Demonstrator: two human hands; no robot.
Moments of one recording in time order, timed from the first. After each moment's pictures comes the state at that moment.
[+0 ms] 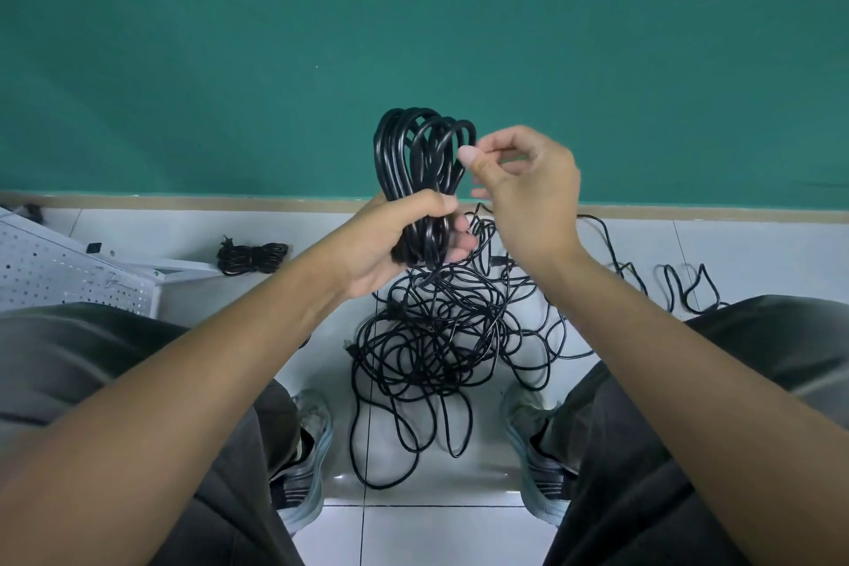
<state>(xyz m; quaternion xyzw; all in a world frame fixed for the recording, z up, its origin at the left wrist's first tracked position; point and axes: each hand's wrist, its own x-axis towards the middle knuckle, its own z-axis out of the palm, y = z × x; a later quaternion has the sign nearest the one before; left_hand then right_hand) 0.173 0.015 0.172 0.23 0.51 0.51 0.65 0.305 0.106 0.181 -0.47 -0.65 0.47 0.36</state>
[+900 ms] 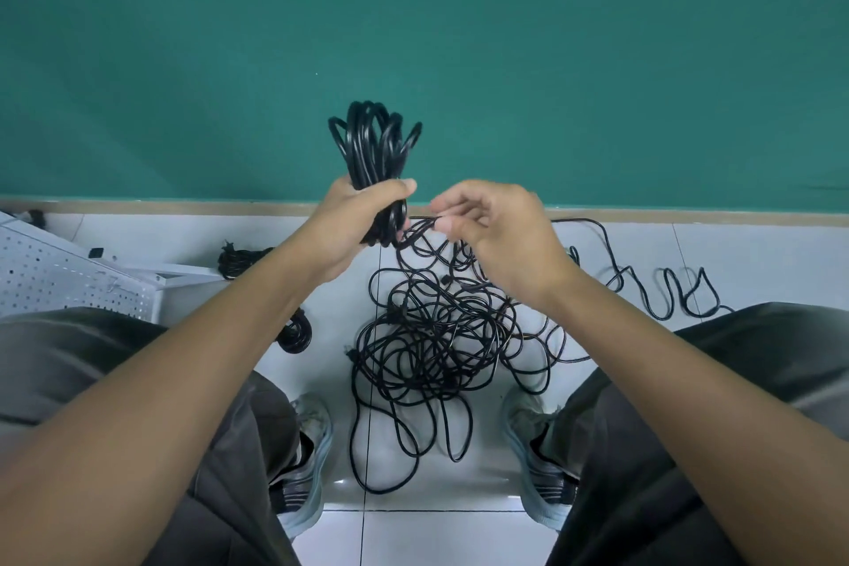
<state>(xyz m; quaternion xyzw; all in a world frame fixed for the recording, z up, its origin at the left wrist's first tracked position) 0.144 0.018 0.167 0.28 0.67 0.49 0.49 0.319 0.094 0.176 -0.36 -0.78 0.49 0.17</state>
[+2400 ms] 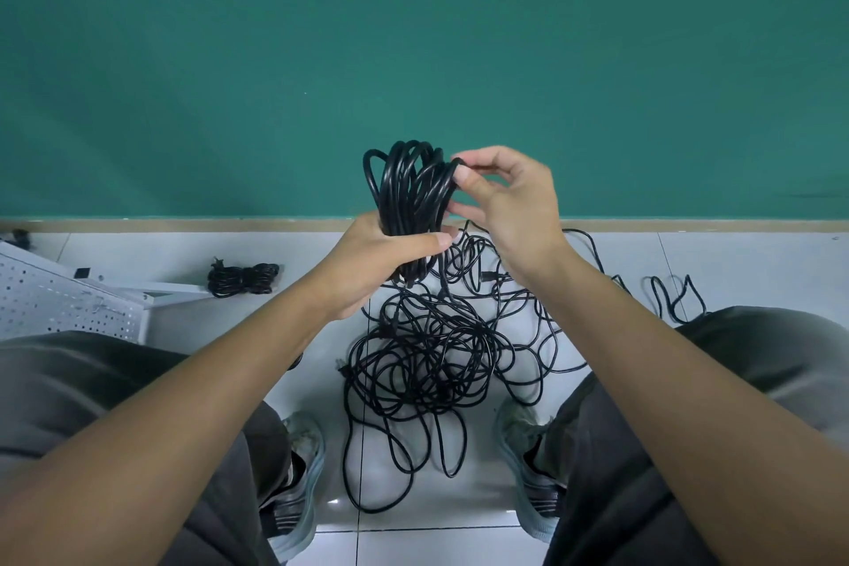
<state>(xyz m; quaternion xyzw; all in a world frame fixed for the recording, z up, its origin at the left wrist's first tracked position) 0.171 0.017 0.155 0.36 0.60 0.48 0.53 0.305 0.120 0.184 -0.40 -0.54 0.65 0.36</state>
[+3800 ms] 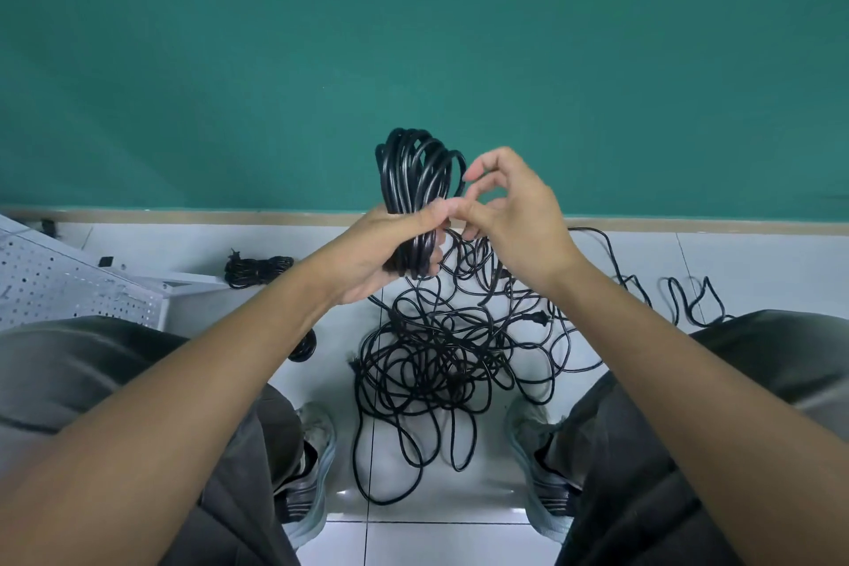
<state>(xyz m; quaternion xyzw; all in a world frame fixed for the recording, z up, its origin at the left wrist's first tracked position) 0.158 0.015 0.163 0.28 0.54 0.48 0.64 0.315 0.110 0.183 -0.38 -0.73 0.51 0.24</state>
